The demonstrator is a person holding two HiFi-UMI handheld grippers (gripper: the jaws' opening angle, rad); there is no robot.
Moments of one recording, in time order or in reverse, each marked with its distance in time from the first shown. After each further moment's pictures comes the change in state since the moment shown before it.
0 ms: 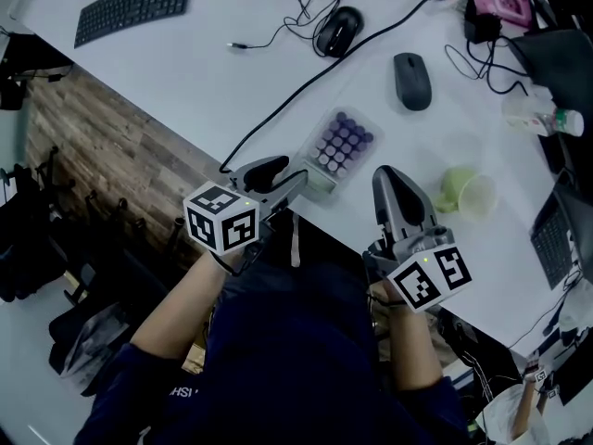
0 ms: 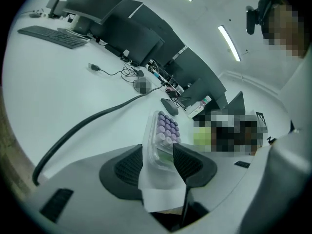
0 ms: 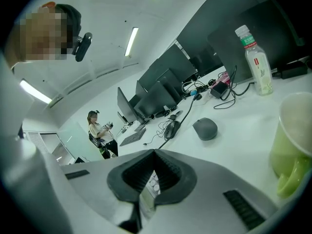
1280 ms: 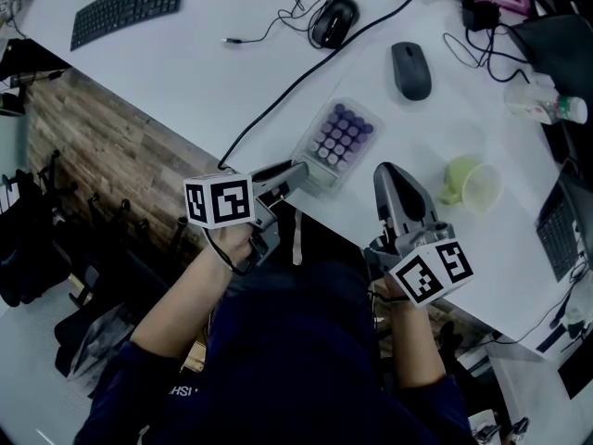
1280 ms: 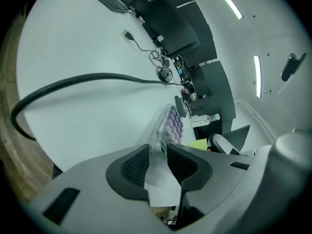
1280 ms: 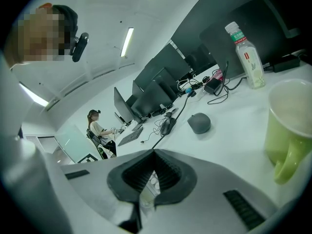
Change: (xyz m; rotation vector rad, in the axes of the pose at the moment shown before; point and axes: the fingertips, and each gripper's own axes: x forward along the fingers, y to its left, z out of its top) left arm 0.011 0.006 -0.019 -0.434 0.070 -0.057; right arm -0.006 -0.010 -0.015 0.041 0.002 -0.023
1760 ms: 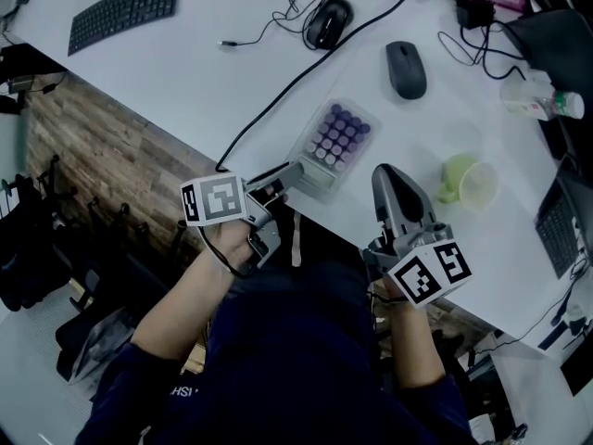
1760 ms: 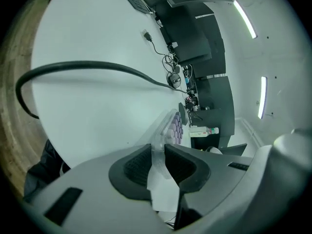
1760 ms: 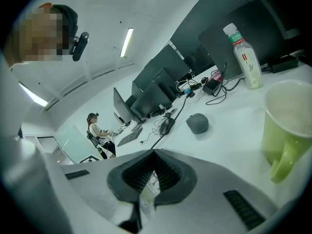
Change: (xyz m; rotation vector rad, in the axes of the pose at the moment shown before) left arm -0.001 -0.001 0.003 -0.186 -0.047 -0.045; right arm -0.004 -0.002 0.000 0.002 -0.004 -0.010
